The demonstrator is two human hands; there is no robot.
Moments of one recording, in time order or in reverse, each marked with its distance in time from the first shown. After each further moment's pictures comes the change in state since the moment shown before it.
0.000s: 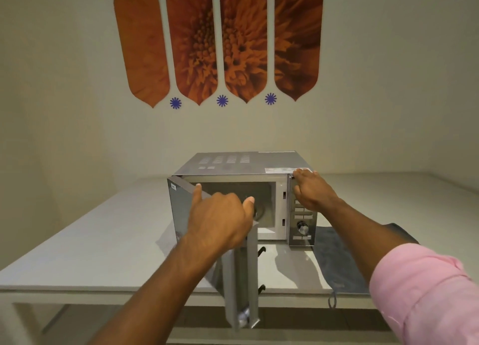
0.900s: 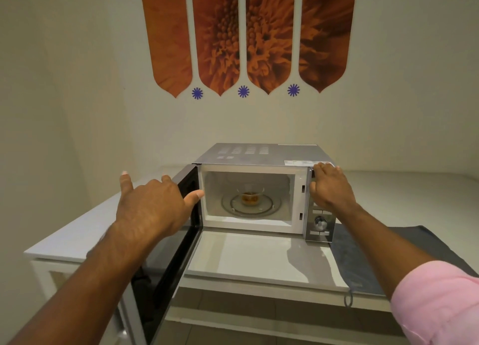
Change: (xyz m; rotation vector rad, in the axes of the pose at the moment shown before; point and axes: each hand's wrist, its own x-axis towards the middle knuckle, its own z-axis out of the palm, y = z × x) left_hand -0.035 -0.101 -0.047 0.331 -0.132 -0.347; right_hand -0.001 -0.005 0.022 -0.056 0.163 0.037
